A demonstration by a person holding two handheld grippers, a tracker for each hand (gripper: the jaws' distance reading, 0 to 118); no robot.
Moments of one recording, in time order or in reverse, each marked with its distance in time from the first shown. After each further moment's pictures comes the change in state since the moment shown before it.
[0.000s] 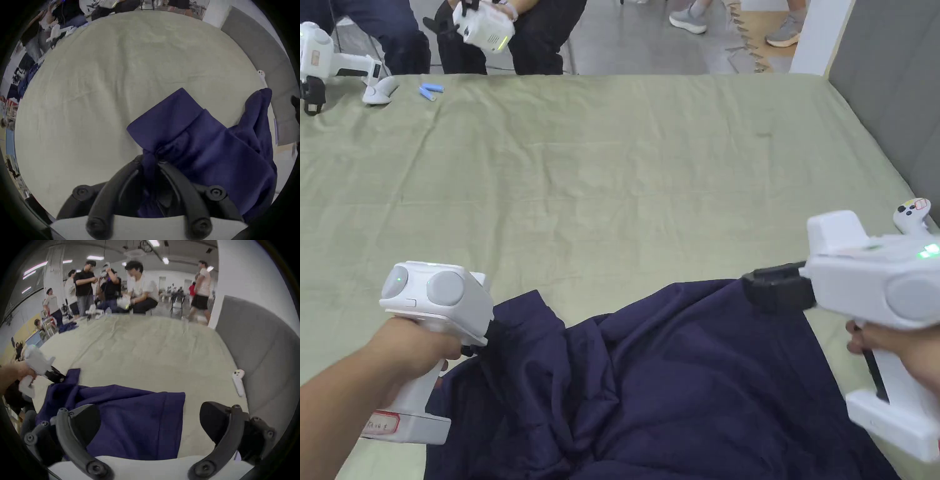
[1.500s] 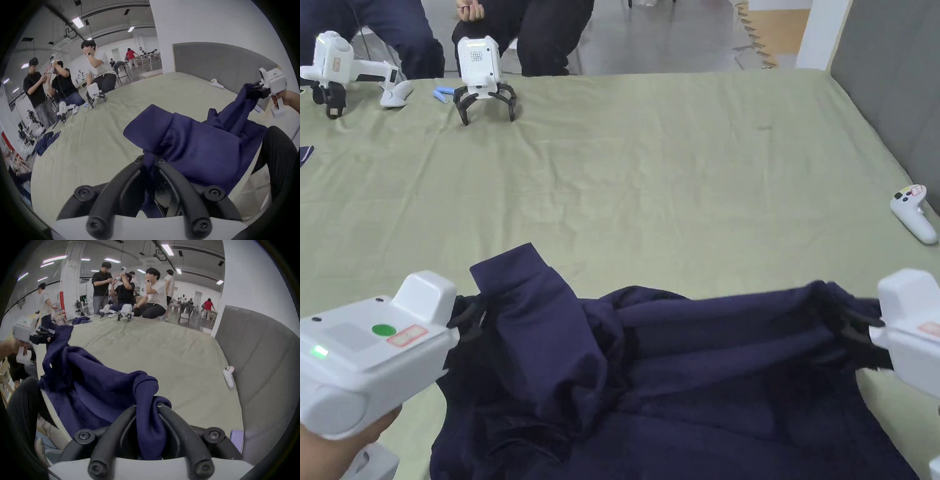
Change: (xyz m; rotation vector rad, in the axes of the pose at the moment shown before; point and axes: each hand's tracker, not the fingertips) left arm 0.022 -0.137 0.123 0.621 0.013 -0.368; right arm 0.005 -0.138 0.102 0.138 0.013 0.115
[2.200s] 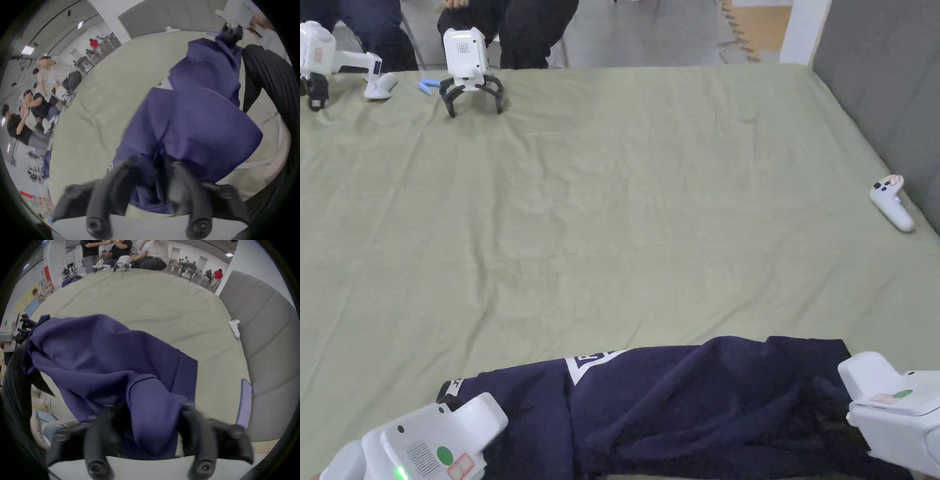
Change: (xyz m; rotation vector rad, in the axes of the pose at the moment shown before) left arm 0.066 -0.087 -0.006 -0.288 -0.083 -0.384; right arm -0.027 -0.056 -0.021 -0.436 -0.047 0.002
